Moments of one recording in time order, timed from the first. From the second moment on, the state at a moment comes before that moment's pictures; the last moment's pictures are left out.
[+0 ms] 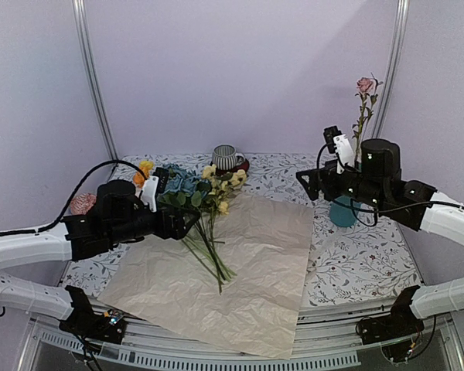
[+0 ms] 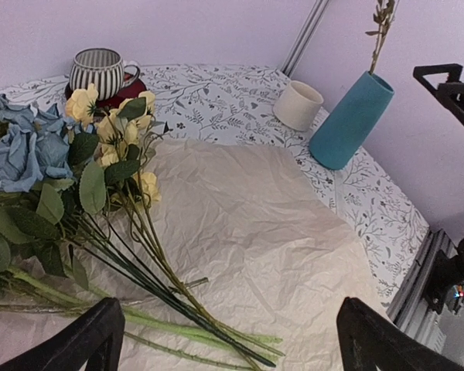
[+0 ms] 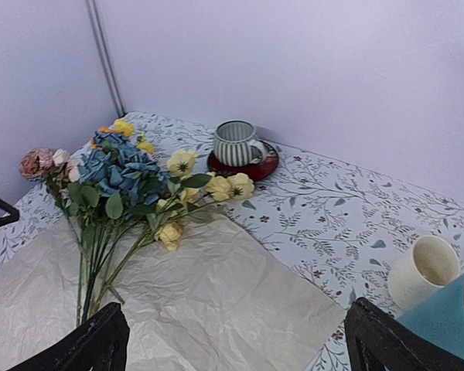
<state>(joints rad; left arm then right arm) -0.83 1.04 0.61 0.08 -0.06 -0.41 0.70 1.10 0.94 -0.16 0.16 0.13</state>
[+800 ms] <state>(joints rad) -0.81 1.09 0.59 0.06 -0.10 -0.51 0.75 1.41 0.92 0.29 0.12 0.26</state>
